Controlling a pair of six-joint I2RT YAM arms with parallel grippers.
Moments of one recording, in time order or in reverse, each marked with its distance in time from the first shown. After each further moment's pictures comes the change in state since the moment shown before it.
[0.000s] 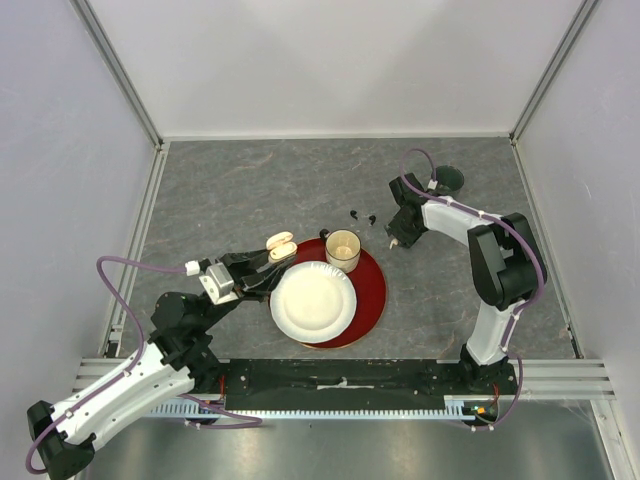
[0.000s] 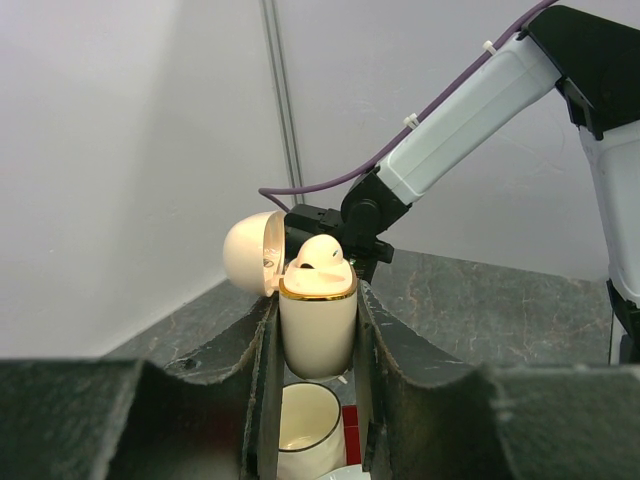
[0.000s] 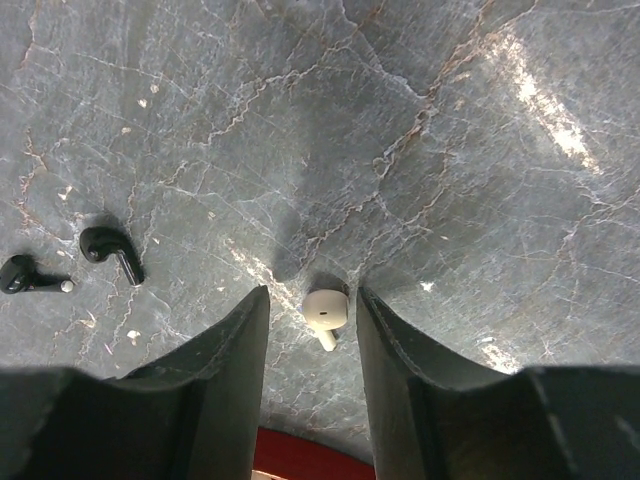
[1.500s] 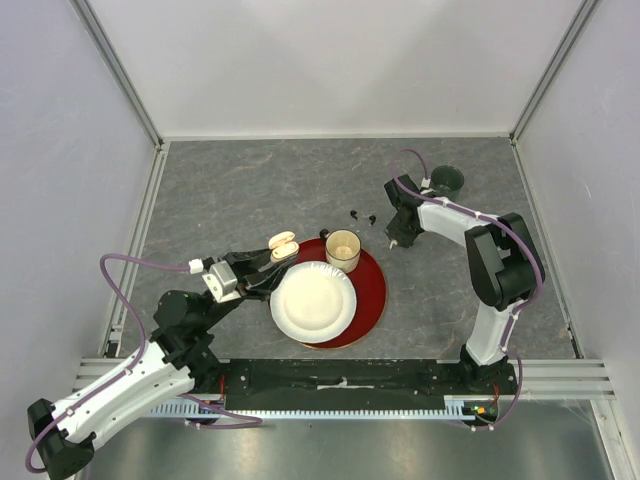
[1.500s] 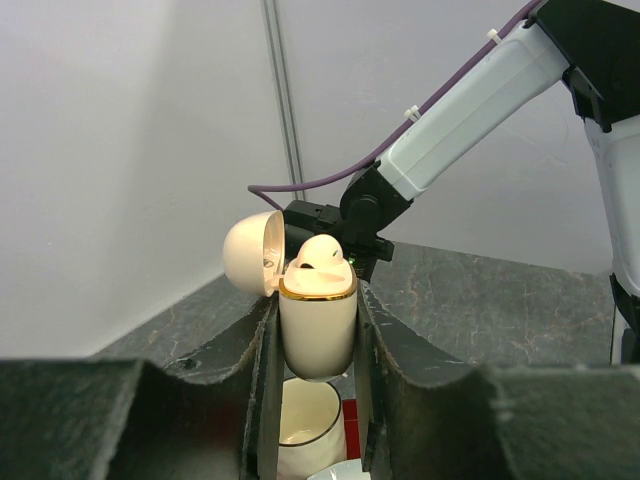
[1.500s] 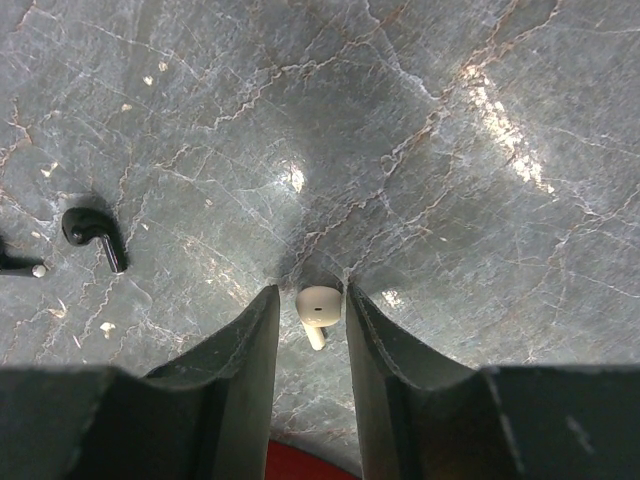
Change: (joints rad) left arm 0.000 0.019 0.000 0.001 -0.005 0.003; right arm 0.032 0.004 0.002 0.000 0.045 -0.085
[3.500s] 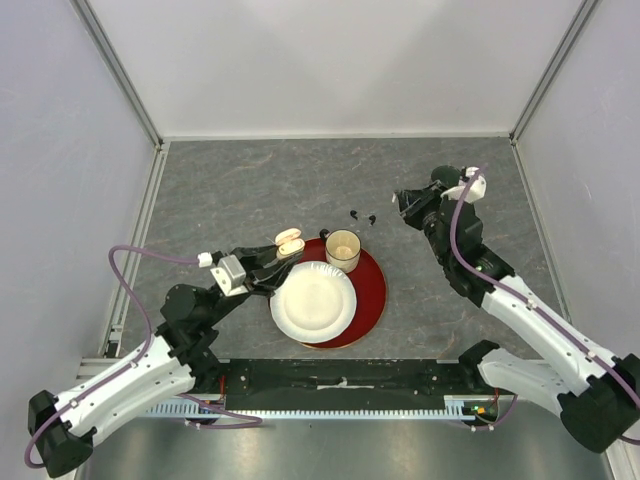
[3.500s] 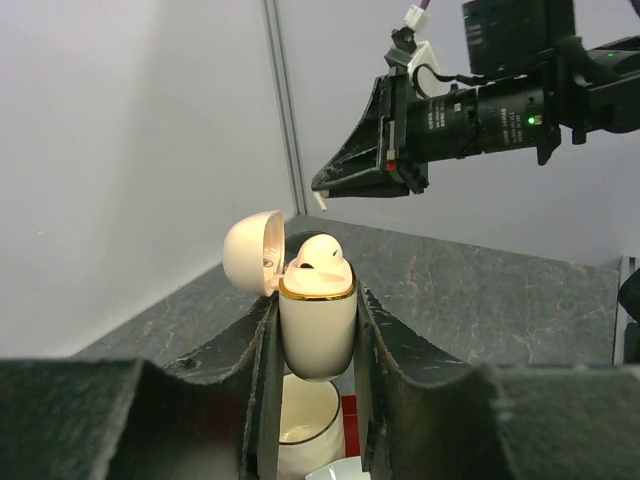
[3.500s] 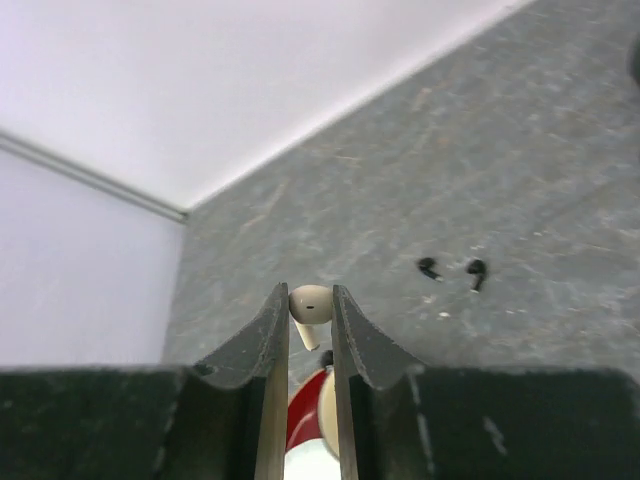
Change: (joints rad) left arm 0.000 0.068 0.009 0.024 -0.001 -0.002; right arm 0.155 -0.843 -0.385 0.546 0.121 -0.219
